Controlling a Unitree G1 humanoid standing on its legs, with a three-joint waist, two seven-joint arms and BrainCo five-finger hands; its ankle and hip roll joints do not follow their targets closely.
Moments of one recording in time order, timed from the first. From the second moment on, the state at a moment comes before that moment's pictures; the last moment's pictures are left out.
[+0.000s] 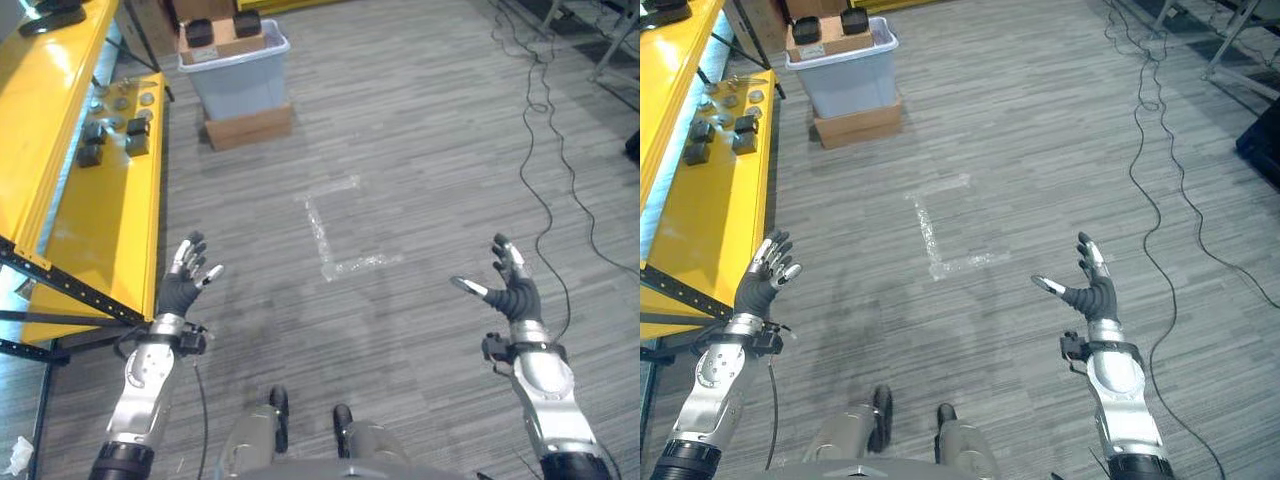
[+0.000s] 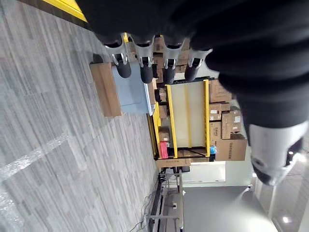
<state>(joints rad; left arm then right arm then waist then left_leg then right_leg) 0.06 0.33 -0.04 0.03 -0.34 -0.23 0.04 0.02 -0.50 -0.08 0.02 0.09 -0.23 -0.12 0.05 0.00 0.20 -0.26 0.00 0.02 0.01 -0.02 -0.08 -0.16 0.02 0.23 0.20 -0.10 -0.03</state>
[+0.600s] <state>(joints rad) -0.08 0.36 -0.08 0.11 -0.37 -0.21 0.10 0.02 -0.45 0.03 -0.02 0.13 -0.19 -0.04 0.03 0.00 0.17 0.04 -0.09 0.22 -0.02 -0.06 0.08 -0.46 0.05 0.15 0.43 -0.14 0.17</state>
